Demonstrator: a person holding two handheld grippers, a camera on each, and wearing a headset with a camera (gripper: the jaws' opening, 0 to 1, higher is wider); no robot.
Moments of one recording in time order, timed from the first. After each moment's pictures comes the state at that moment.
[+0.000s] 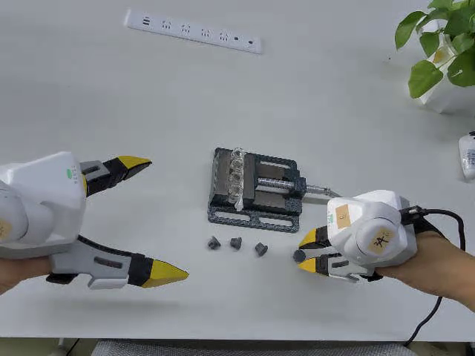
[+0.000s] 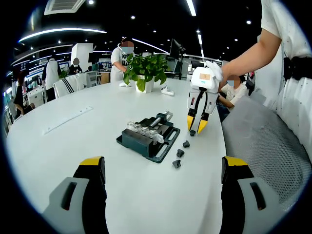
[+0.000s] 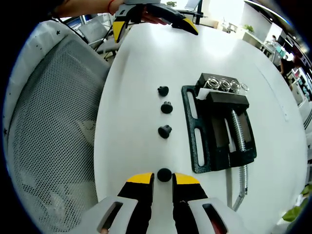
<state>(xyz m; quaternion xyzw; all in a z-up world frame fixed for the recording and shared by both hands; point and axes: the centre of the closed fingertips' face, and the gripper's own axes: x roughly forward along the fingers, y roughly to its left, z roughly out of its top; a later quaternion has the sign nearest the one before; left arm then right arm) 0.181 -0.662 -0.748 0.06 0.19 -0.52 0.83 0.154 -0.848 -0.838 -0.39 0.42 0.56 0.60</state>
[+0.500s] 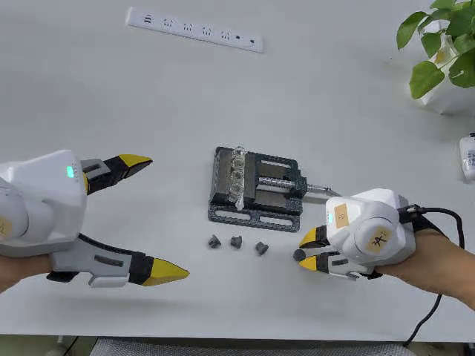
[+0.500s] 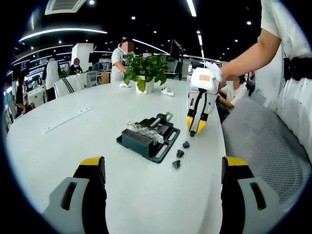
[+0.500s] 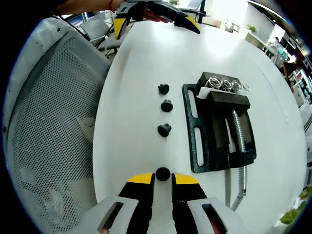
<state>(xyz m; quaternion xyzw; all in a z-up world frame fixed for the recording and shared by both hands) 0.181 -0.662 -0.747 0.06 0.19 -0.52 0.83 0.157 -0.850 -0.839 -0.40 0.42 0.56 0.59</state>
